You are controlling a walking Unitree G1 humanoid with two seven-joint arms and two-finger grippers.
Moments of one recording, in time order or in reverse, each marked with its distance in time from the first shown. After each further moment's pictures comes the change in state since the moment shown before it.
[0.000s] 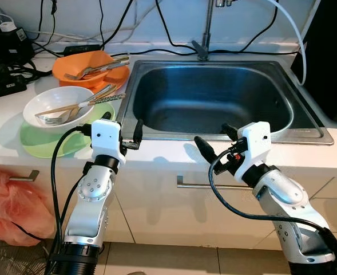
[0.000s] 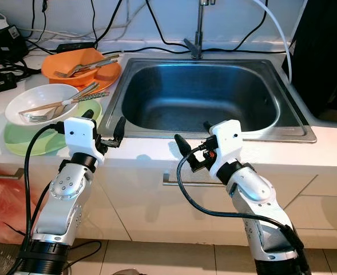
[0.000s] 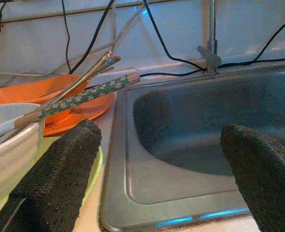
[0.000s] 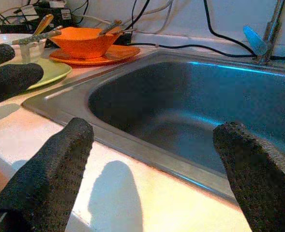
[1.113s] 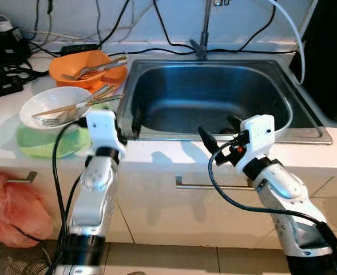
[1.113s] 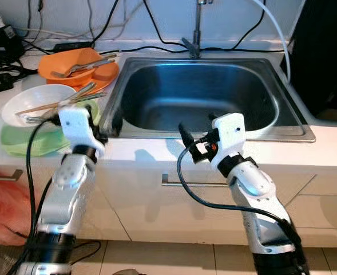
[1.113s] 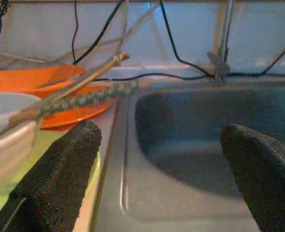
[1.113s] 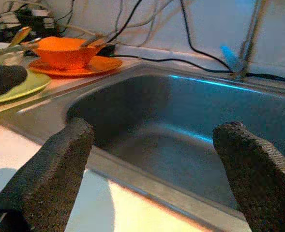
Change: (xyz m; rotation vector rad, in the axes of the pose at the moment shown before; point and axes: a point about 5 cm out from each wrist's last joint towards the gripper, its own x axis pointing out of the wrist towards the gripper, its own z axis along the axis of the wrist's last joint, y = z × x) left arm 0.009 0.000 0.004 -0.095 0.023 0.044; right arm 0.006 -0.007 0.008 -0.053 -0.046 -0.048
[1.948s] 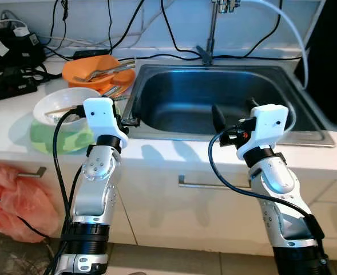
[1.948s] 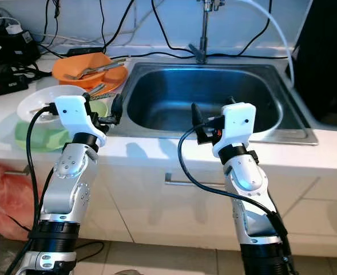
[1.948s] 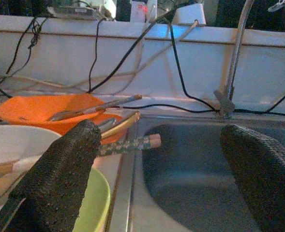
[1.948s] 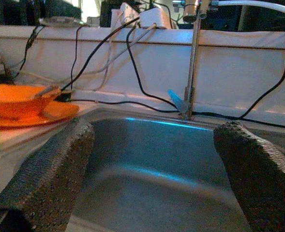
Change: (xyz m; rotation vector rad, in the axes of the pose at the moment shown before) left arm 0.017 -0.002 0.023 -0.076 -0.069 0.047; right arm 0.012 -0.008 0.012 -0.043 -0.149 -0.253
